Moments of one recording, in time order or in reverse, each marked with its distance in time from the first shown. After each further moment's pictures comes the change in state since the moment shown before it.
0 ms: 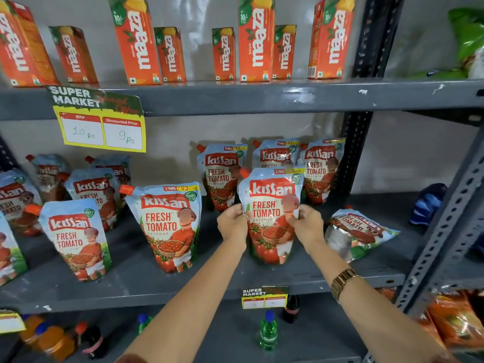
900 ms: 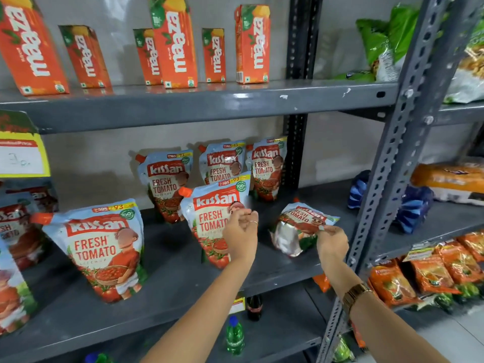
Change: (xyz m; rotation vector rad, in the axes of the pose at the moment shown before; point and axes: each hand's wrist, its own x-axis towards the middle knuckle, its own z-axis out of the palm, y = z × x) left_hand -0.069 -0.021 0.073 0.183 -0.229 0.406; right_hand -0.009 0.074 -0.114 0.112 0.575 0.449
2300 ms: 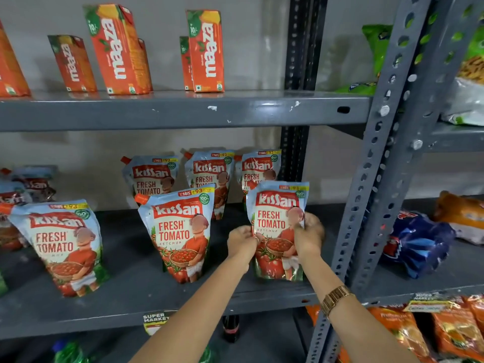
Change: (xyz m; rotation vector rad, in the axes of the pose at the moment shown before) left_hand 0.011 -0.006 0.109 -0.031 -0.106 -0.450; right_hand 0.075 -0.043 0.014 0.149 -0.411 -0.173
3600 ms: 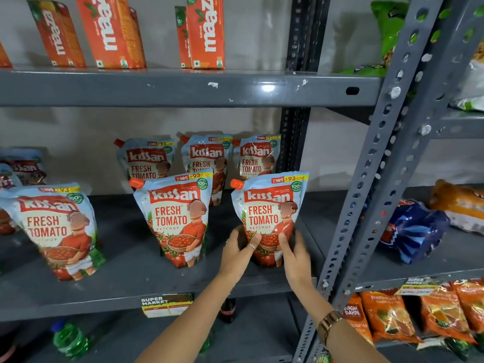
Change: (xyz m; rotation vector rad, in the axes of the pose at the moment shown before) left_hand -0.017 -0.055 -0.020 0.074 -0.174 0.211; right_hand -0.047 0.070 -0.015 -0.091 -0.301 -0.082
